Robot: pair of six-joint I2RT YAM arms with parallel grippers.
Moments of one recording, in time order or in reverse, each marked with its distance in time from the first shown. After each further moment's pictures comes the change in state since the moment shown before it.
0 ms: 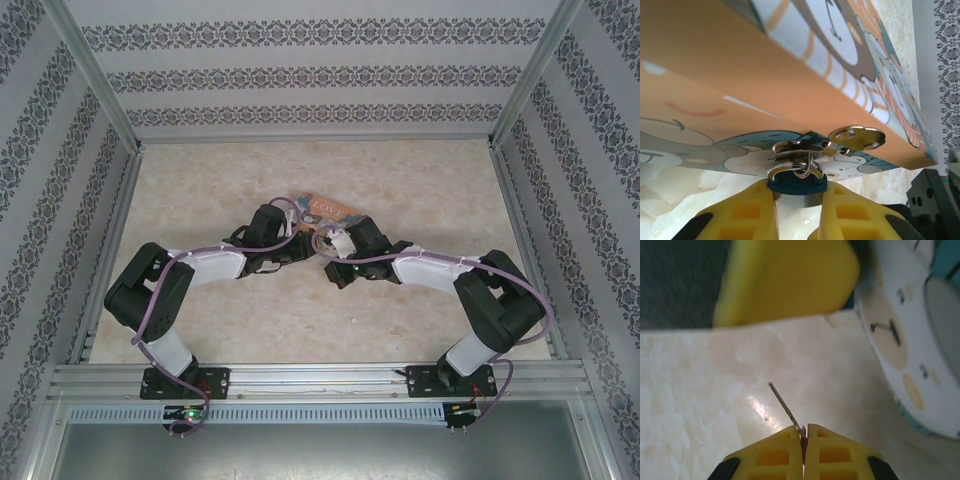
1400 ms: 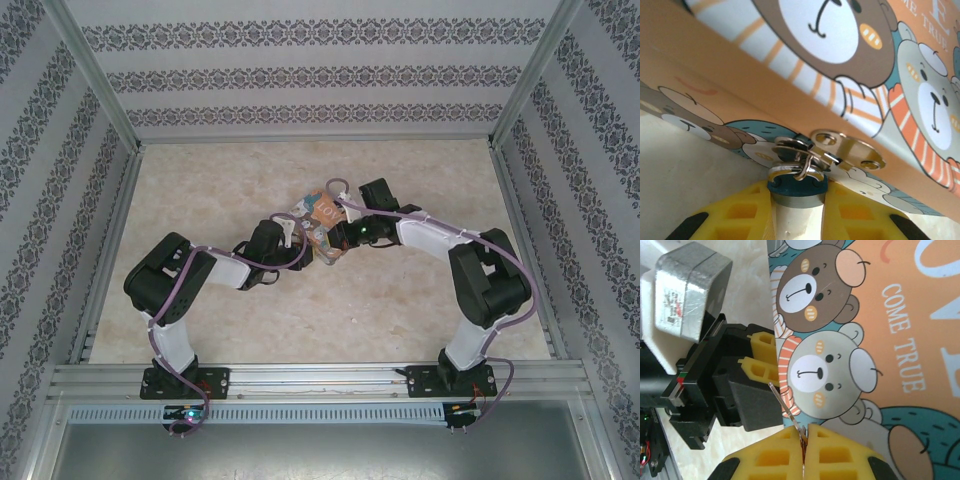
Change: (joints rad) left arm 0.000 0.139 -0.126 0.326 -0.142 0.260; right arm -0.190 0.135 0.275 -0.151 -0.267 0.078
